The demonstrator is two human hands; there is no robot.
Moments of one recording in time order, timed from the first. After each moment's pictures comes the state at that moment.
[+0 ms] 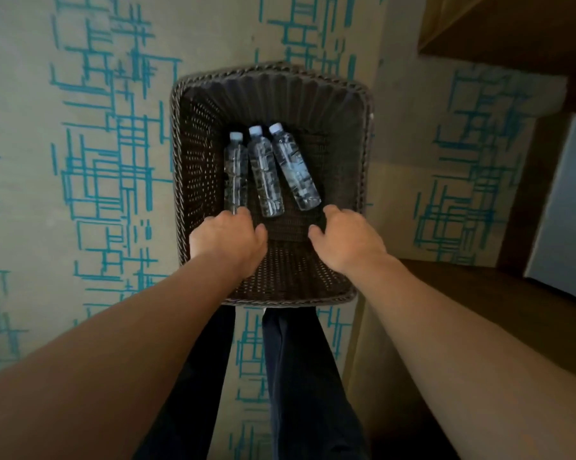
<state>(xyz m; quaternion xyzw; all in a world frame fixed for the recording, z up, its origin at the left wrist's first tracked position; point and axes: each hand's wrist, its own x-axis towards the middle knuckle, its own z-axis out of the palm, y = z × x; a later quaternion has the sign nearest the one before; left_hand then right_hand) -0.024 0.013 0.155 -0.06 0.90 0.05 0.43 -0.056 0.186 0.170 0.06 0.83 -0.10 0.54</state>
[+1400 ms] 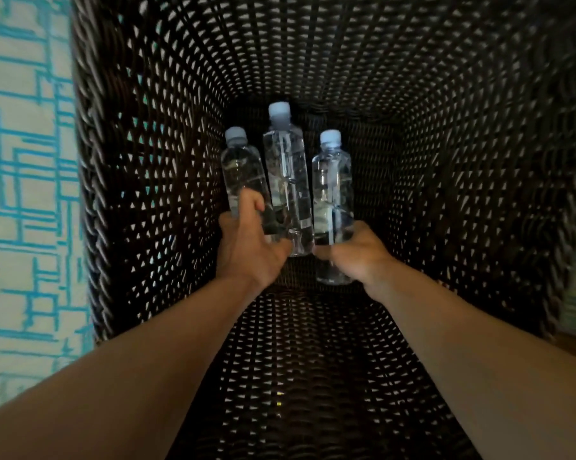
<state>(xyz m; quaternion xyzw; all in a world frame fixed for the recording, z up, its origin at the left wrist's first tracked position) -0.005 -0.005 -0.105 -0.29 0.81 0.41 0.29 -0.032 0.157 -0.117 0.37 0.70 -0.35 0.50</state>
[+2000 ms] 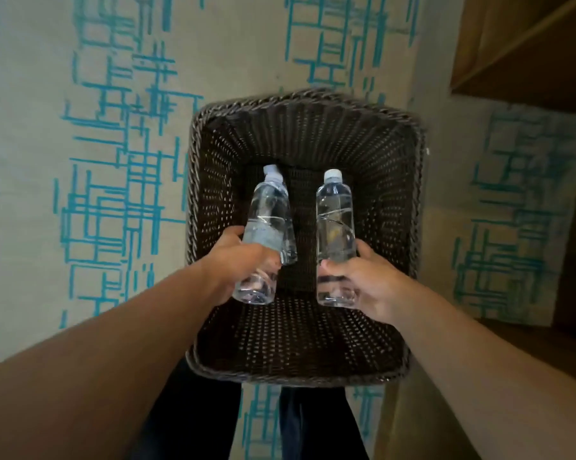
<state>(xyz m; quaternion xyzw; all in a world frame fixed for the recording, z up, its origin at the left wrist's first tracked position) -0.049 -0.038 0.066 -0.45 0.57 0.54 0.43 -0.047 0.176 0.059 0.43 0.54 -0.53 0.49</state>
